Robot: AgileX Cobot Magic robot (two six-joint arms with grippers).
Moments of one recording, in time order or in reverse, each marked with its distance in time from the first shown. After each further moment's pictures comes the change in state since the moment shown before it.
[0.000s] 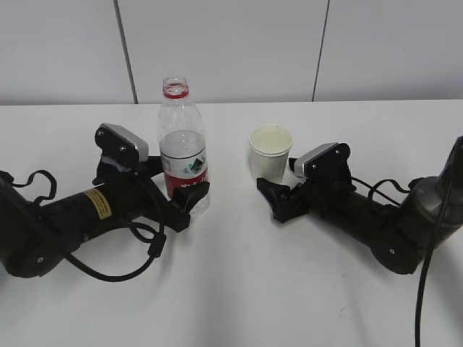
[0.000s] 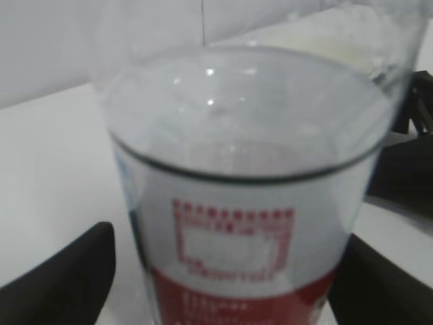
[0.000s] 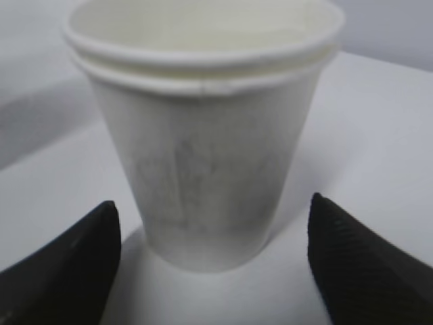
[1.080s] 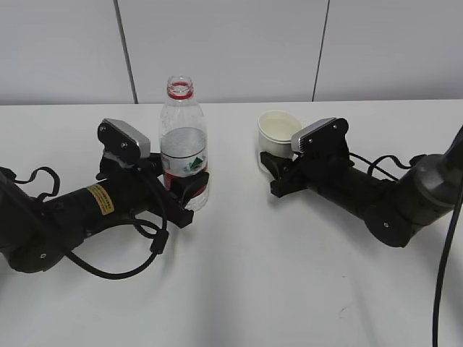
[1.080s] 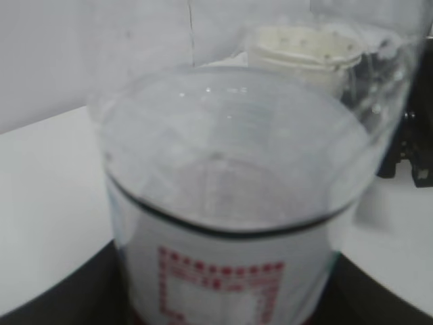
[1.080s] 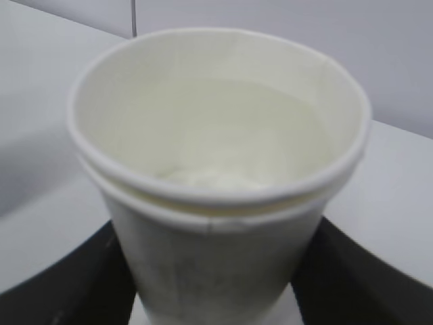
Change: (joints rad) left arm 0.000 0.000 -0.013 0.028 -0.030 0.000; right arm 0.000 -0.057 -0.066 0.024 0.098 0.002
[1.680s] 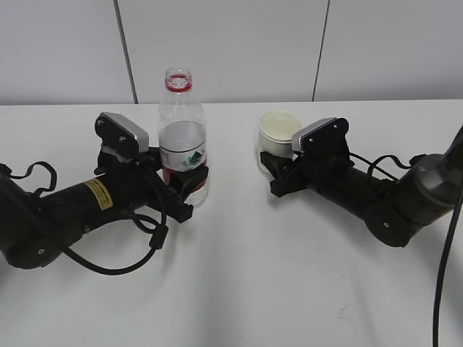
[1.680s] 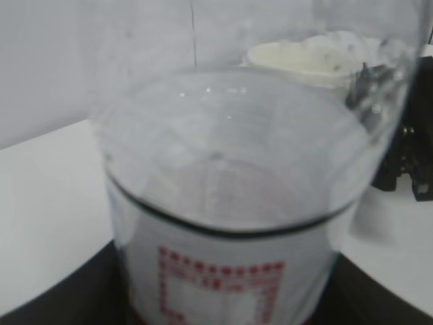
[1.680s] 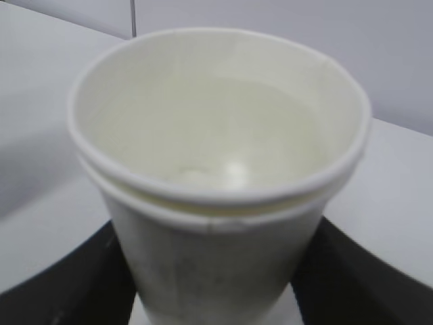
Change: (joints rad) left arm 0.000 -0.031 0.001 -0.003 0.009 0.000; right arm 0.000 0.000 0.000 0.000 0.000 0.014
